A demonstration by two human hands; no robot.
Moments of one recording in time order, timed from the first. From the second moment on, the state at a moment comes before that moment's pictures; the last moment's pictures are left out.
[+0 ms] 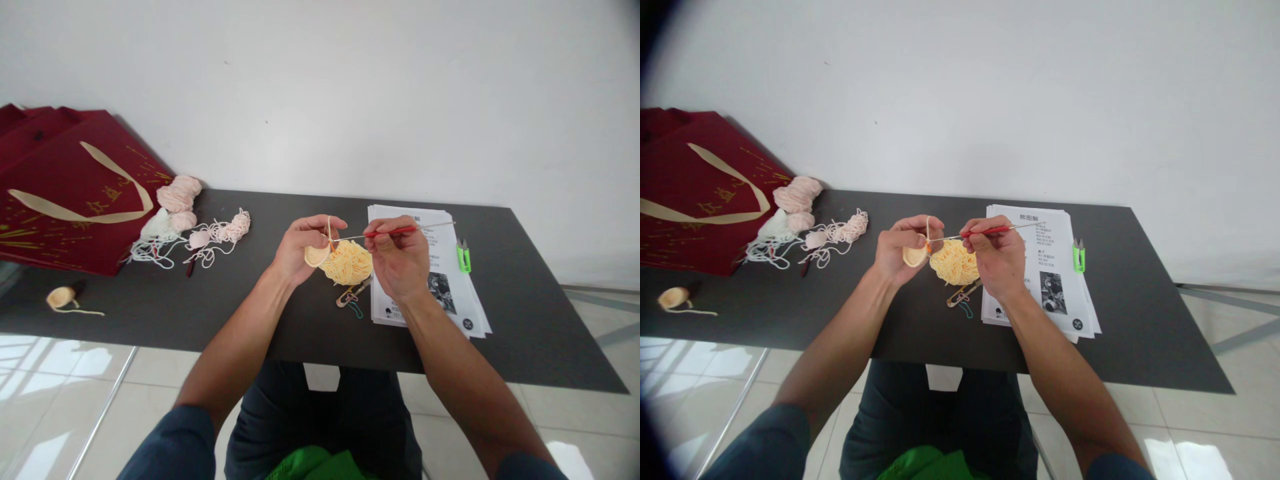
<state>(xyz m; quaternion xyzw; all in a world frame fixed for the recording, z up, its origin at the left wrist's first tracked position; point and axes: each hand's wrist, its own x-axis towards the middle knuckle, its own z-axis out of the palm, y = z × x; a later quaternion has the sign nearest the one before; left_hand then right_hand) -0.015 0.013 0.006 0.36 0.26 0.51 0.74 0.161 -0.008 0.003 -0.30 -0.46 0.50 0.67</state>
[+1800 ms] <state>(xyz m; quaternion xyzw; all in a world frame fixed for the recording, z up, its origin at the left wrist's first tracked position) 0.008 0.000 -0.001 0.45 0.42 0.62 0.49 0.146 -0.013 -0.006 -0.31 -0.39 0.46 0.74</state>
